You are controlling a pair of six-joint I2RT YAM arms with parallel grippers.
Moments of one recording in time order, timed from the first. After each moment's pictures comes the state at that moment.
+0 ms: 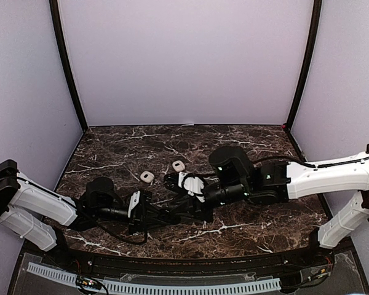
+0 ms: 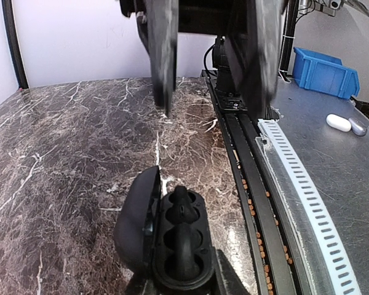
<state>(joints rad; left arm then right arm) -0.91 1.37 0.29 0.79 0.64 0.16 1.23 1.47 1.04 -0.12 -0.28 -0.23</state>
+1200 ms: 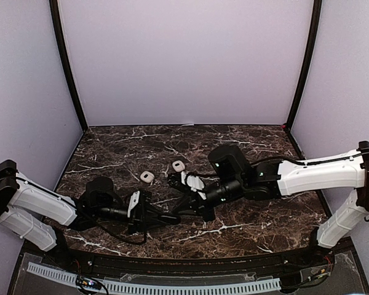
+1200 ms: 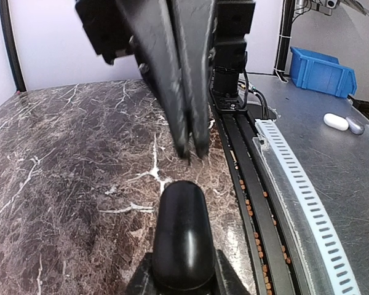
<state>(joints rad) -0.91 1.36 0.29 0.78 0.66 0.16 1.13 1.53 1.01 -0.08 -0.51 -0.18</state>
